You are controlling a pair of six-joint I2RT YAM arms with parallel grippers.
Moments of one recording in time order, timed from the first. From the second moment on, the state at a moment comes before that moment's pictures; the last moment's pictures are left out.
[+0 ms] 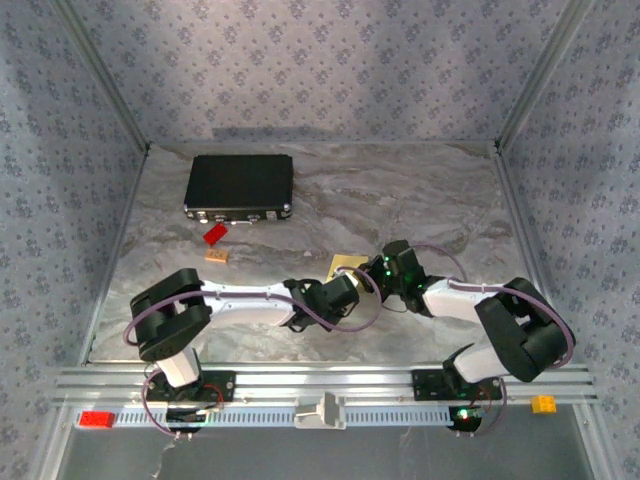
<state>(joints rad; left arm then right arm) -1.21 1.69 0.96 -0.39 -0.31 -0.38 0.56 1.41 0.43 0.29 -0.27 1.40</state>
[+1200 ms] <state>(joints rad) -1.21 1.73 0.97 -0.40 -0.33 -0.36 0.55 1.40 0.43 0.28 -0.27 1.40</state>
